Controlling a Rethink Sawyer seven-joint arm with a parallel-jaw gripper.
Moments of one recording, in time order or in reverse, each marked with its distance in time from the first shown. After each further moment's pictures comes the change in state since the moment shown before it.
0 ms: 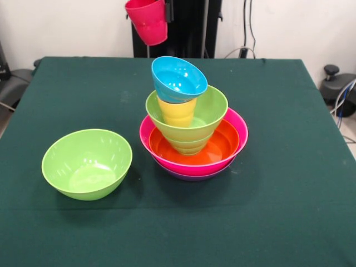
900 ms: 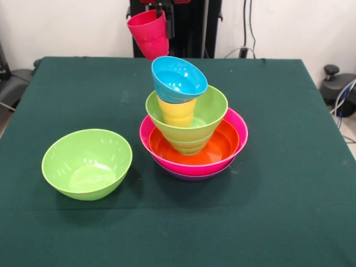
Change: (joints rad) arm 0.072 0.088 -0.115 -0.039 -0.045 -0.082 0.000
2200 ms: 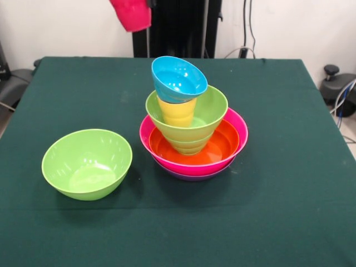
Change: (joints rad) arm -0.118 -0.222 0.082 0.045 0.247 0.001 0.000
